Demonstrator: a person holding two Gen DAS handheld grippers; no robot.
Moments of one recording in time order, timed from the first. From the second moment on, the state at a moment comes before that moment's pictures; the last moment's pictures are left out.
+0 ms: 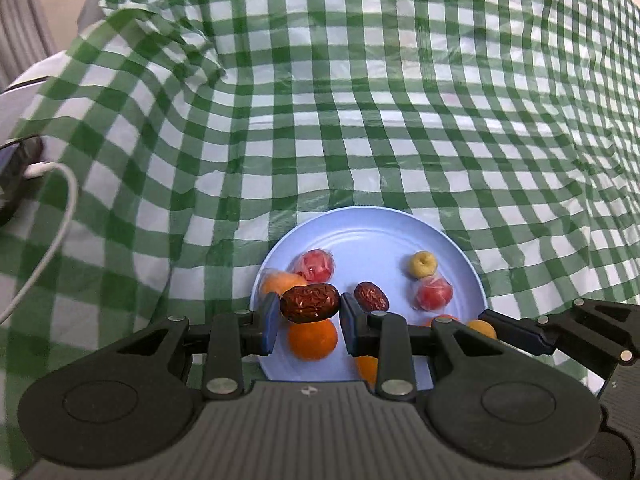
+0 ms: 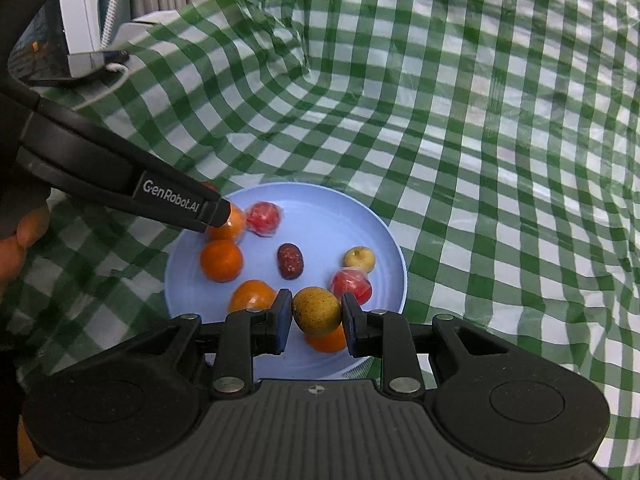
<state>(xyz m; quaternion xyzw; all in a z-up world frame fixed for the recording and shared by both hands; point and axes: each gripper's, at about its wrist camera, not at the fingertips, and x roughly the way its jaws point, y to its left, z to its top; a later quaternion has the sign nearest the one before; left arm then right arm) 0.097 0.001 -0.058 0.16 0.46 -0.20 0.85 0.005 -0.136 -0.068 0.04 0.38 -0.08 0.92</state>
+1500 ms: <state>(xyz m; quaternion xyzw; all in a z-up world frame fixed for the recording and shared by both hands) -0.029 0.064 0.008 0.17 0.42 -0.13 0.88 -0.103 -0.083 -0.004 0.02 0.35 -0.15 0.93</state>
